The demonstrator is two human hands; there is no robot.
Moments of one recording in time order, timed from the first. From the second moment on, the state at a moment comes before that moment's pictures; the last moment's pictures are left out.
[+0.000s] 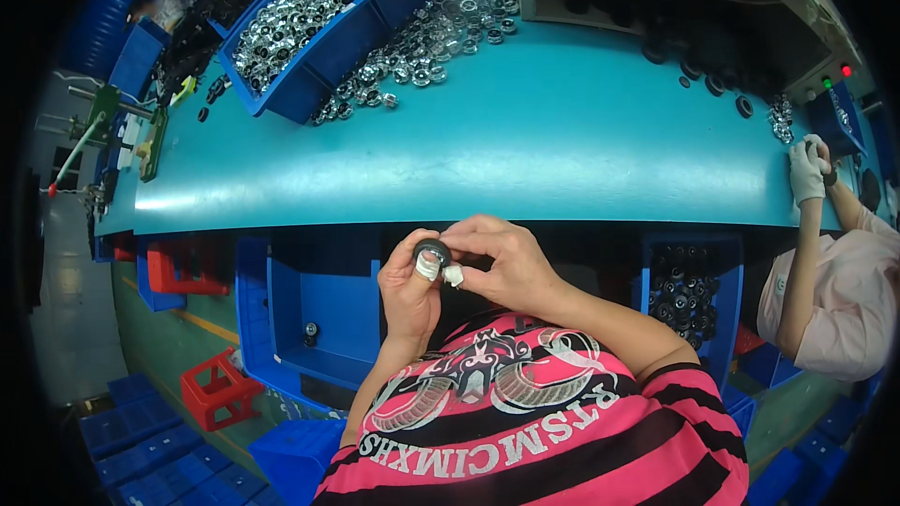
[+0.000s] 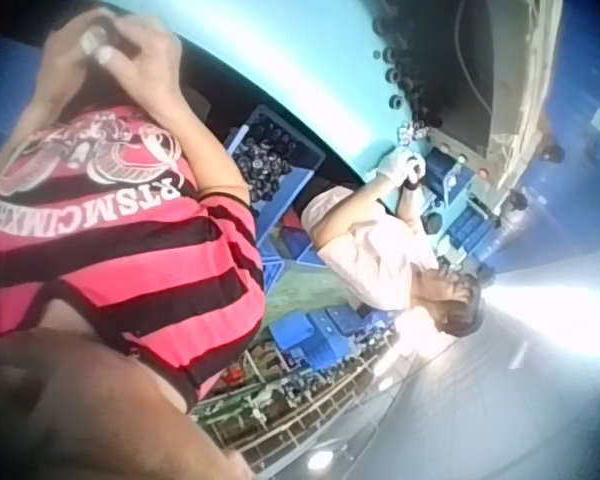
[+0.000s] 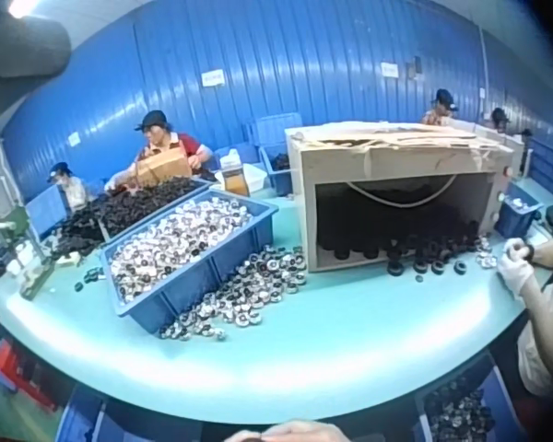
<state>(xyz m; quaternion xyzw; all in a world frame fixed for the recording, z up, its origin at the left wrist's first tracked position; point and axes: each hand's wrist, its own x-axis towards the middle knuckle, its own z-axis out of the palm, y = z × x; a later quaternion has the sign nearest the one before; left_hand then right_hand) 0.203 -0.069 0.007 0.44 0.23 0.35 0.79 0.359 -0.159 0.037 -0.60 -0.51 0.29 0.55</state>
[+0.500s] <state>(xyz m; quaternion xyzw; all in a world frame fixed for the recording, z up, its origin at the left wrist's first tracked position) 0.206 -0.065 0.007 0.50 0.25 0.32 0.77 0.354 -0.154 0.038 -0.63 -0.48 0.24 0.56</state>
